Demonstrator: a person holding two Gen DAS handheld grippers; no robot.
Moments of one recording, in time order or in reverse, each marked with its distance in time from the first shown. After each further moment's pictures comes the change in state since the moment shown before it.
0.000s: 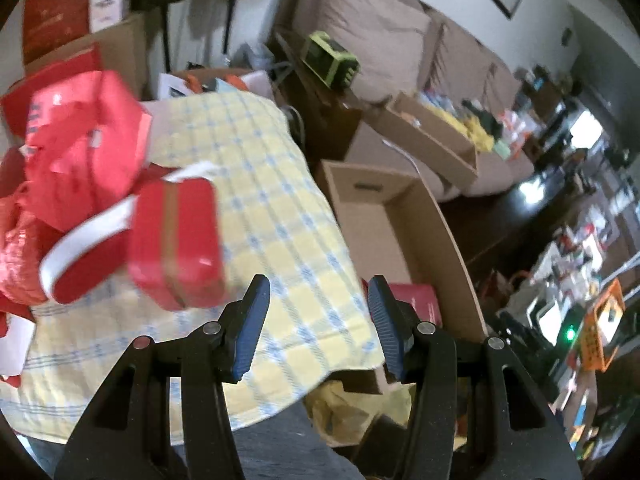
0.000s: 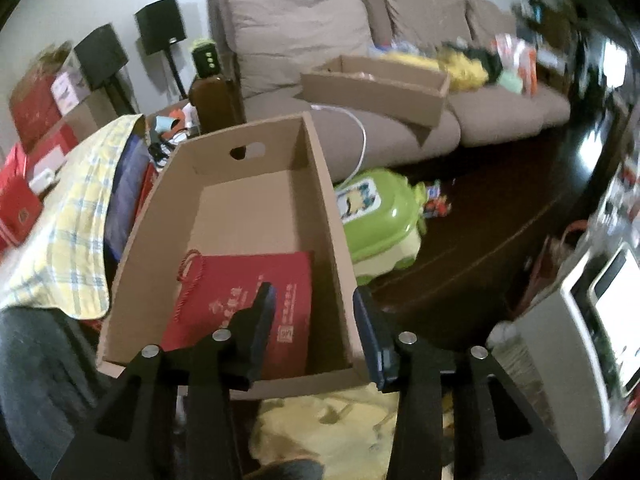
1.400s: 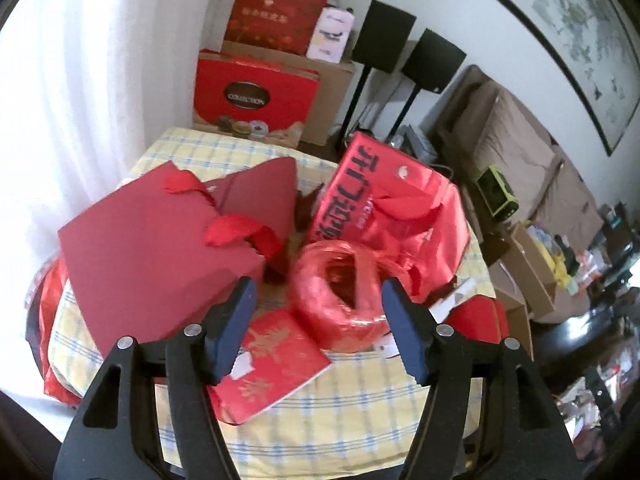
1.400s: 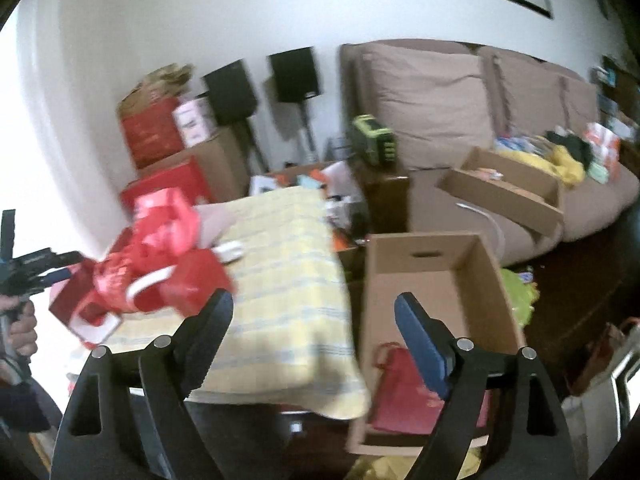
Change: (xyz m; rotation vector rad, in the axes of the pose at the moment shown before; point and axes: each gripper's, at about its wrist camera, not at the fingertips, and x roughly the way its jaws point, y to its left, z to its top) left arm -0.120 0.257 -0.018 -0.387 -0.237 0.226; right arm -0.098 0.225 0.100 -0.112 -0.121 0.337
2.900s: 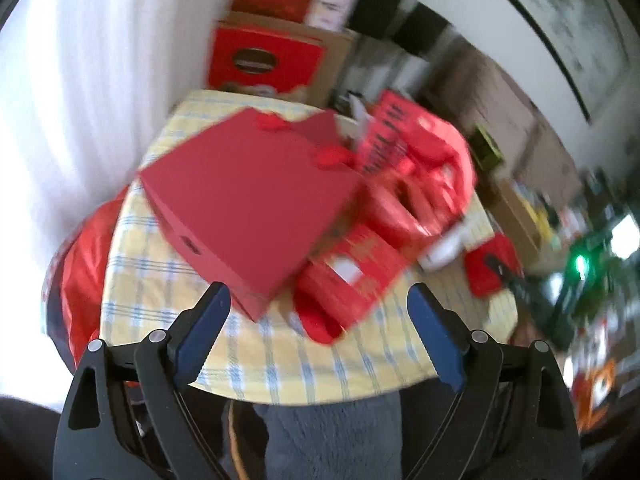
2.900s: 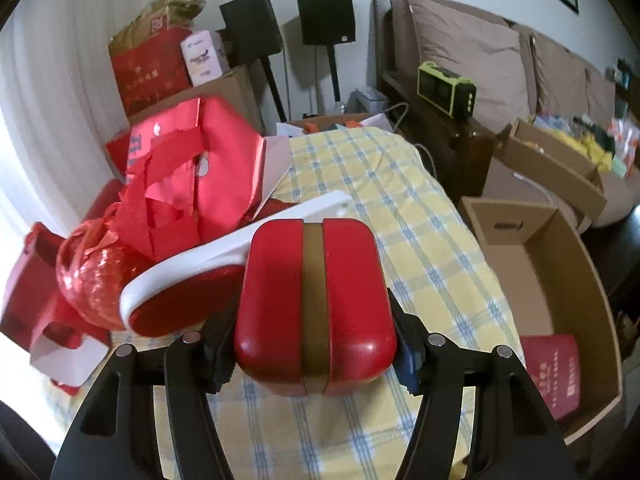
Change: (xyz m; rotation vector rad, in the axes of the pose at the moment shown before) left arm -0.044 0.074 -0.029 0.129 0.156 -0.097; right arm 0.154 0.106 -0.028 0.010 0.118 -0.062
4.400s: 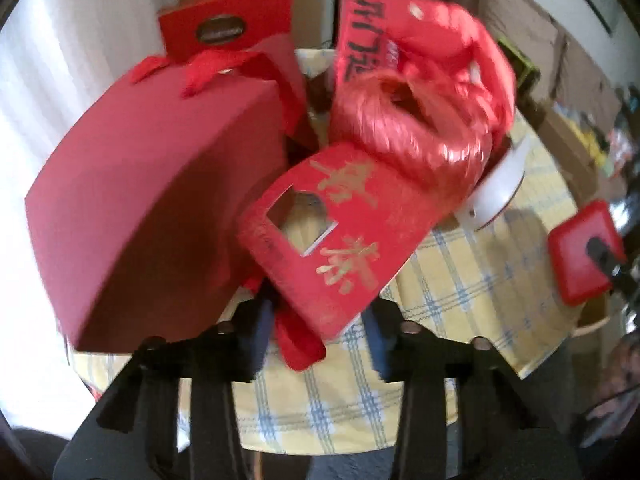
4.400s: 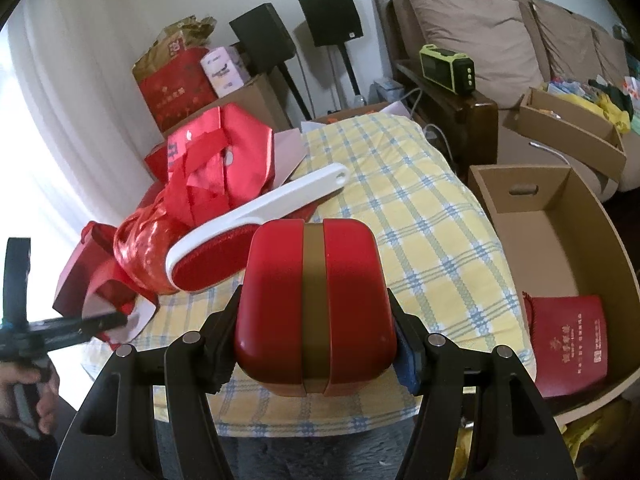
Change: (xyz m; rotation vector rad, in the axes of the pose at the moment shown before) left arm 0.097 -0.060 -0.007 0.174 0.135 0.228; right arm -0.043 -0.025 -0.032 0.062 0.007 0.146
